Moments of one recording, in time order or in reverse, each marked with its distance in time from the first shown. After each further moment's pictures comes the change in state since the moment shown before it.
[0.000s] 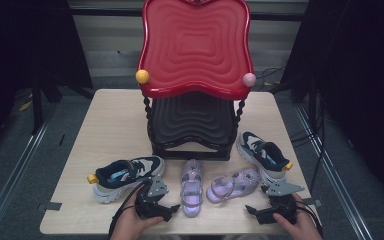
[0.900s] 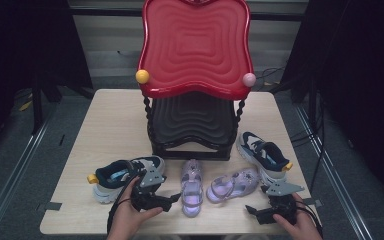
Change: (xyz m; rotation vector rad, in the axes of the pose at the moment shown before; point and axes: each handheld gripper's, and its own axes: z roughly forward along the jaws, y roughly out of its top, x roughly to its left) left arm 0.008 0.025 -0.026 -0.130 0.009 -0.089; right arm 0.000 0.000 0.000 0.000 0.000 0.001
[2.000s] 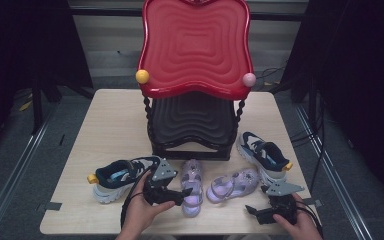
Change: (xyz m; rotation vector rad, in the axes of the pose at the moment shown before) left arm -0.008 0.022 0.022 -0.023 -0.024 -0.008; right arm 0.000 0.000 0.000 0.000 -0.001 0.001
